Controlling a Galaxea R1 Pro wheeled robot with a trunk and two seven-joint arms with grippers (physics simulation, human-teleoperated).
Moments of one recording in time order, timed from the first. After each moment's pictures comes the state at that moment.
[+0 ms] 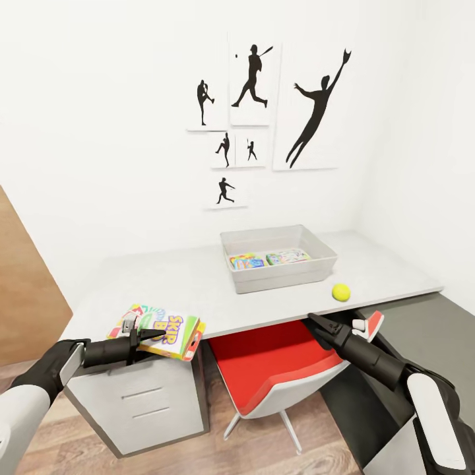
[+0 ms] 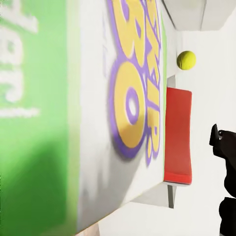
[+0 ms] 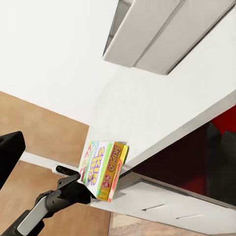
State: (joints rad) left arm -0.79 0.32 0.08 -0.44 0.28 0.95 -1.18; right arm -0.27 -0.07 -0.30 -1.56 -0.91 0.97 0.41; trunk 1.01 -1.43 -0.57
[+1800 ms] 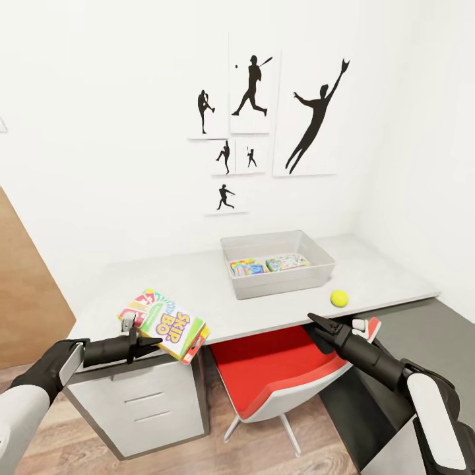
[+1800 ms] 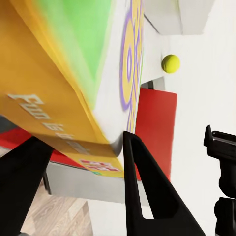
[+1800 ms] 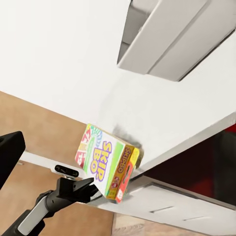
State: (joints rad) left arm -0.79 0.32 0.09 -0.44 0.28 0.94 -1.20; right arm -0.27 -0.07 -0.30 -1.56 -0.91 0.97 0.42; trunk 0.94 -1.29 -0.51
